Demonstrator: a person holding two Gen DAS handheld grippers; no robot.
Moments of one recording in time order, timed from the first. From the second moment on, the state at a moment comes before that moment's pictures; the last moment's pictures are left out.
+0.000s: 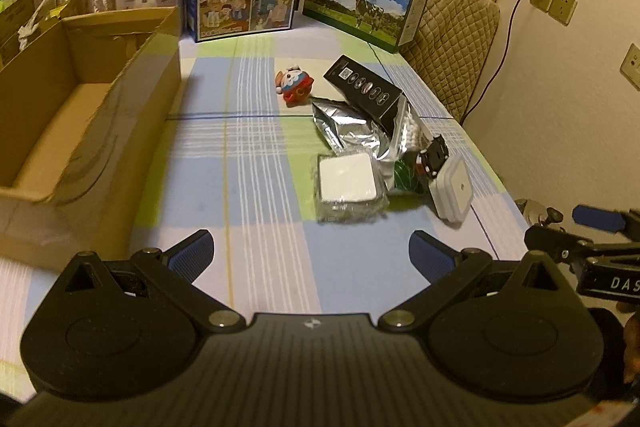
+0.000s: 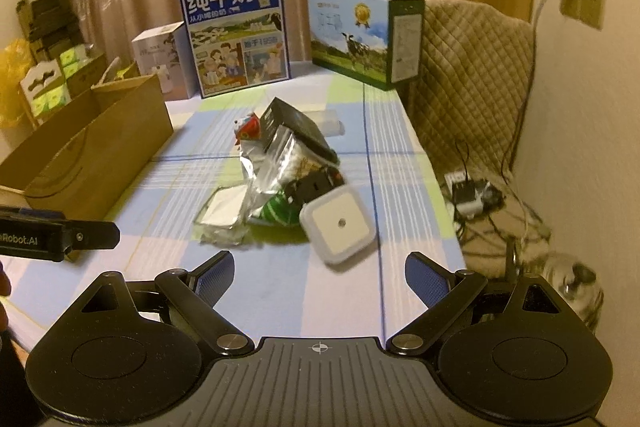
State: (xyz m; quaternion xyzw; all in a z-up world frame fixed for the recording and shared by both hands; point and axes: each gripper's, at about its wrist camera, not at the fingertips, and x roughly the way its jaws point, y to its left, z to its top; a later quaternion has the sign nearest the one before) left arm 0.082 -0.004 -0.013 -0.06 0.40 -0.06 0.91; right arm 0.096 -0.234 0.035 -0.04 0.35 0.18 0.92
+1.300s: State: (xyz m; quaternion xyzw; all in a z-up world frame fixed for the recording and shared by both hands) left arm 0.196 -0.061 -0.105 0.03 0.41 -0.12 0.90; right arm 0.223 -0.212 -0.052 -0.18 0.42 0.27 0.85
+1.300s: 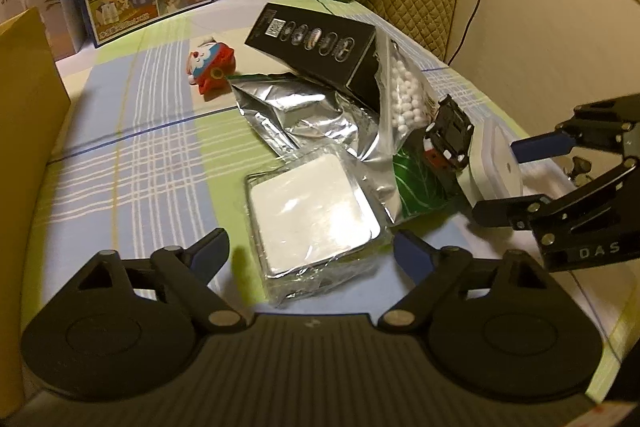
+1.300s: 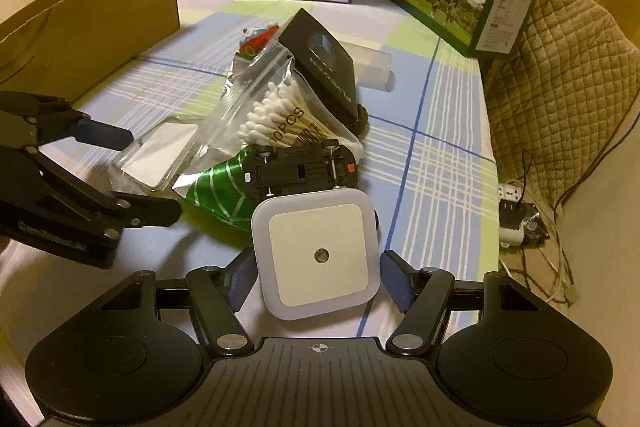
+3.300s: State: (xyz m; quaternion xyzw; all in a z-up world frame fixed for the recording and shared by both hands) left arm 0.106 -0.008 -0.058 0.02 0.39 -0.10 0.92; right arm 0.175 -0.188 0.011 -0.14 0.42 0.30 0.85
